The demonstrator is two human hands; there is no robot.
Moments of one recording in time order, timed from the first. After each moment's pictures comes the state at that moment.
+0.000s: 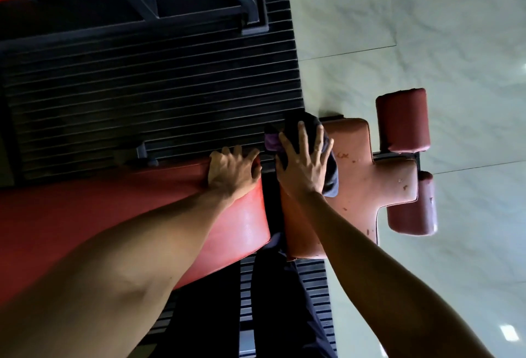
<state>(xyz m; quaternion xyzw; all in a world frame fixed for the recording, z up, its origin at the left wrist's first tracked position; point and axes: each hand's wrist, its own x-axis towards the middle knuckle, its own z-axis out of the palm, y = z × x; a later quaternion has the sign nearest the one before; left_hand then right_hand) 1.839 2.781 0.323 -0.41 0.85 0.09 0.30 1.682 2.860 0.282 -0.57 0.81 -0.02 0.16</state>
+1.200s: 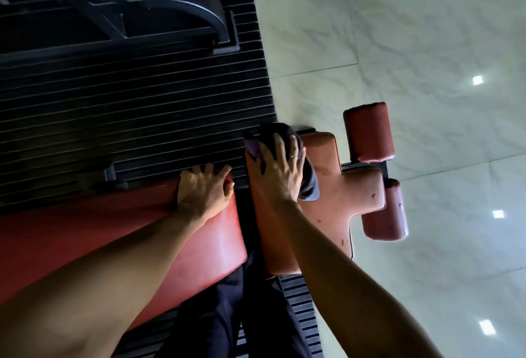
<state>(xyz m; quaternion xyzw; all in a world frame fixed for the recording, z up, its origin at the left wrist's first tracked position) 1.840 2.781 0.318 -0.42 0.86 0.08 0.27 1.674 2.844 0.288 -0.50 0.85 -0.07 0.15</state>
